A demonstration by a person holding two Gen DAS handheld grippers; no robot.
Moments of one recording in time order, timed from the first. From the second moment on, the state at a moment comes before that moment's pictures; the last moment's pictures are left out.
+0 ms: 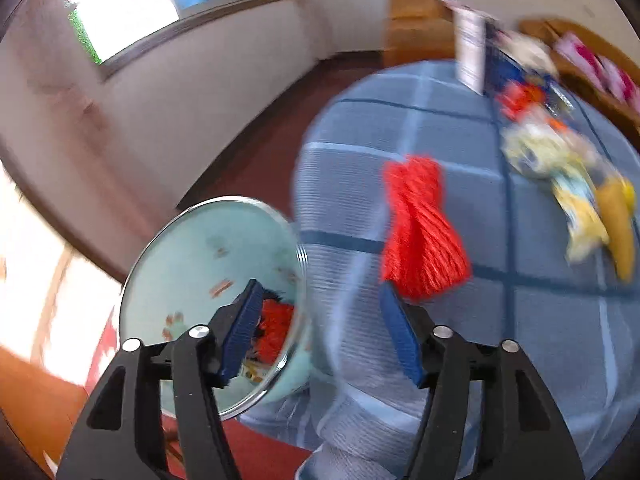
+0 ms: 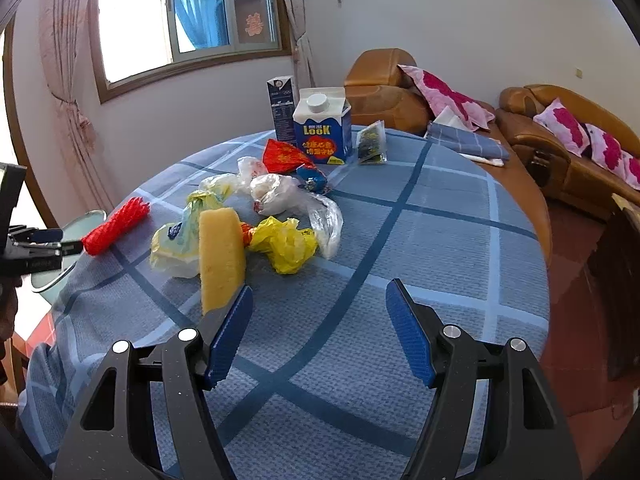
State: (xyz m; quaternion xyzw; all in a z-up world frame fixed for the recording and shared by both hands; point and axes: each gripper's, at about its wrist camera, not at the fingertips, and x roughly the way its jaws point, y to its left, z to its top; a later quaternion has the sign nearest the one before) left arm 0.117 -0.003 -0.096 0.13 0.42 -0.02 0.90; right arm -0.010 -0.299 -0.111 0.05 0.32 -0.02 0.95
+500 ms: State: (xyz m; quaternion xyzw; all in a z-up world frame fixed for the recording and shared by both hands) left arm 0.108 -0.045 -0.102 0.13 0.40 0.00 0.91; right arm -0.012 -0.298 -0.115 0.06 0.32 -0.01 0.95
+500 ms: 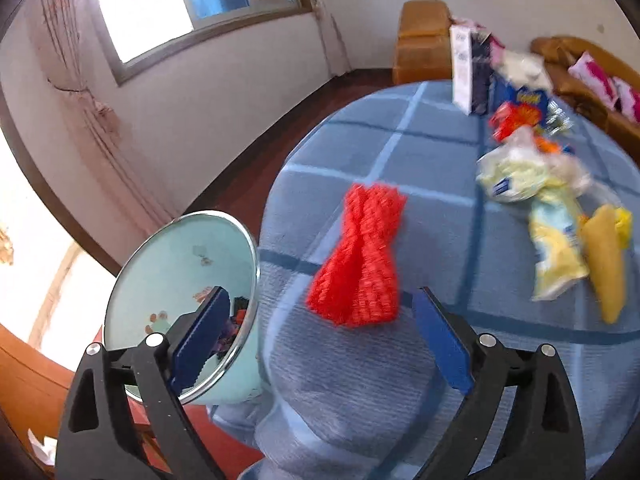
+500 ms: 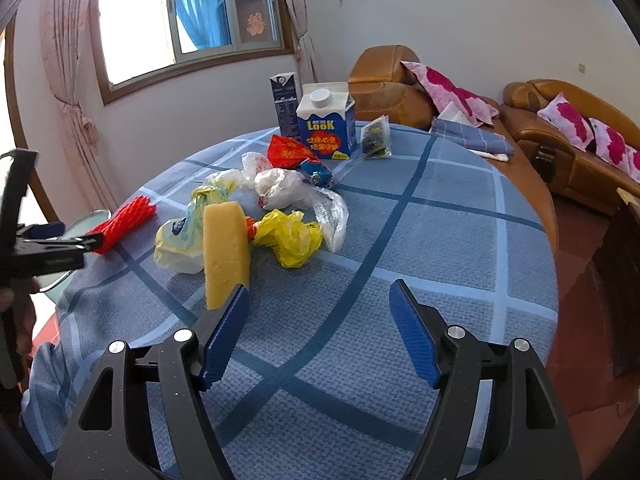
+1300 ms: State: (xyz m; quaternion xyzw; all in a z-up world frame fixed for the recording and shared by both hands) left arm 0.141 -0.025 -0.113 0.08 0.42 -0.08 0.90; right arm 0.003 -0.278 -0.114 0.03 0.33 0.00 0.94
